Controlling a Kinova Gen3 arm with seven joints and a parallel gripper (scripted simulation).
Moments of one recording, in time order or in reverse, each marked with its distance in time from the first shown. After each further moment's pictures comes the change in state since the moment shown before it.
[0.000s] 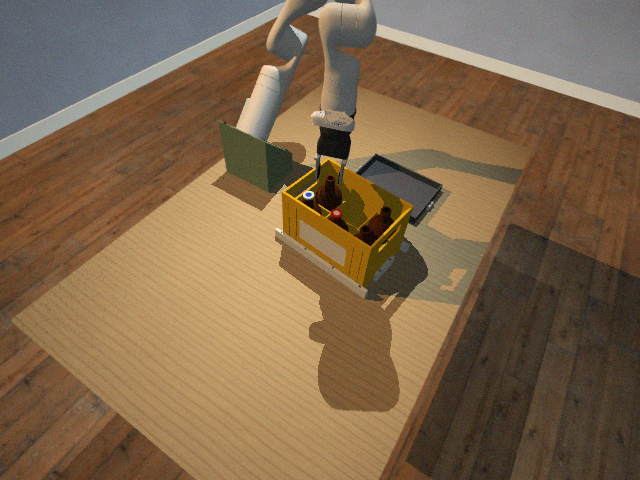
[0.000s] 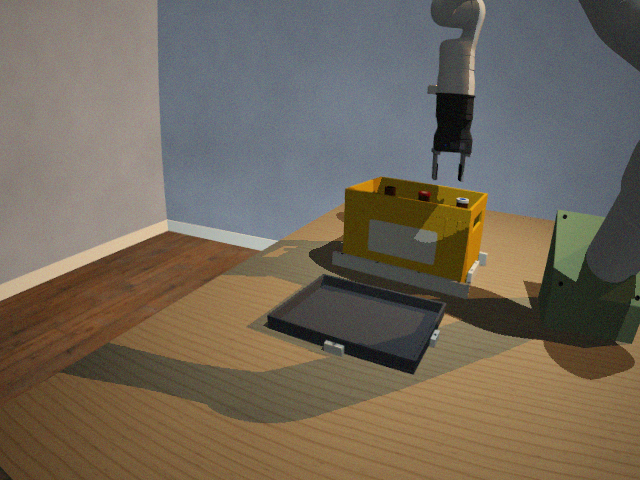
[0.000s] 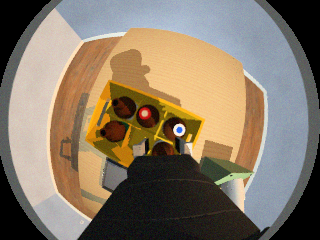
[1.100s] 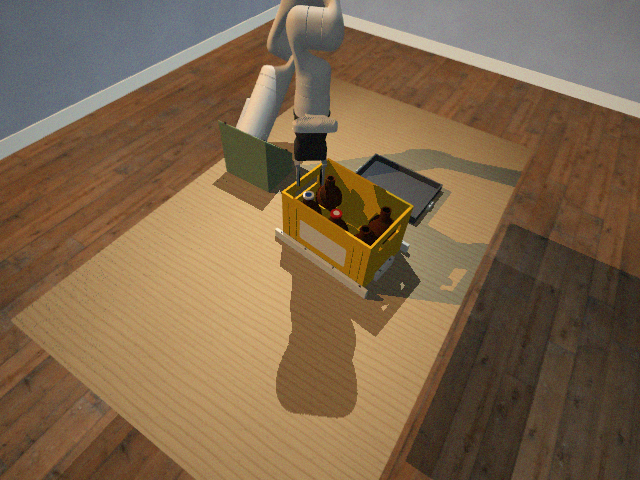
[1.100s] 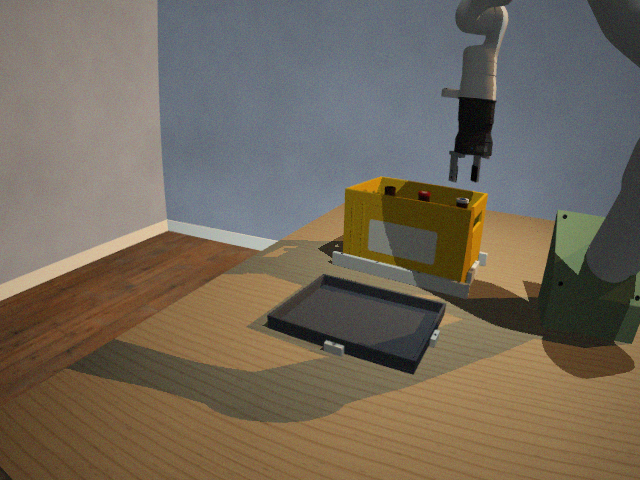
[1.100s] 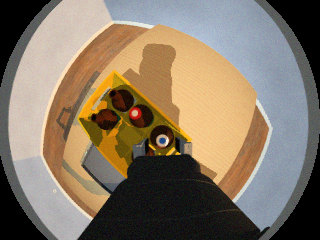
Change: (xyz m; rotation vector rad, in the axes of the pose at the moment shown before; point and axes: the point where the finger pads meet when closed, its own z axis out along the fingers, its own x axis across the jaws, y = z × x) arm 0.042 -0.022 0.005 0.003 -0.013 -0.331
